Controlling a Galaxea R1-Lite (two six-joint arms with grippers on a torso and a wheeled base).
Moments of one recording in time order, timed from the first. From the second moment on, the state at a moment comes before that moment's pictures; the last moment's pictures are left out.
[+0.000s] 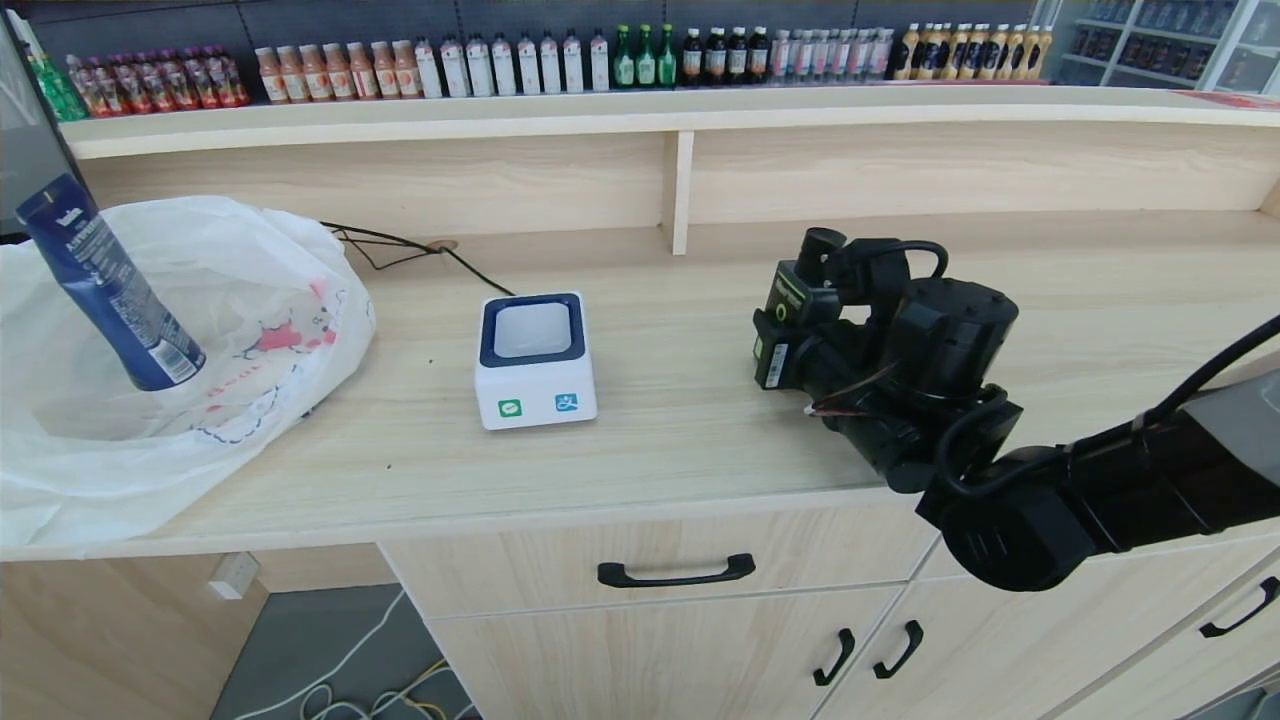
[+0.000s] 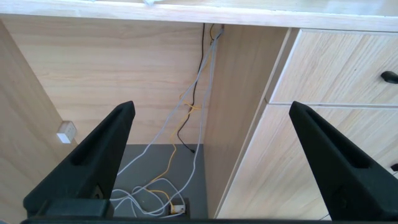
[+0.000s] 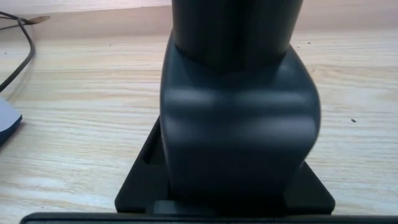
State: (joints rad) left arm 0.00 0.00 0.00 0.00 0.00 0.00; right arm 0.56 1.99 -1.01 -1.08 -0.35 0.01
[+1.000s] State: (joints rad) left arm 0.00 0.00 0.00 0.00 0.00 0.00; right arm 0.68 1.76 -0.82 -1.08 -0.35 -0.05
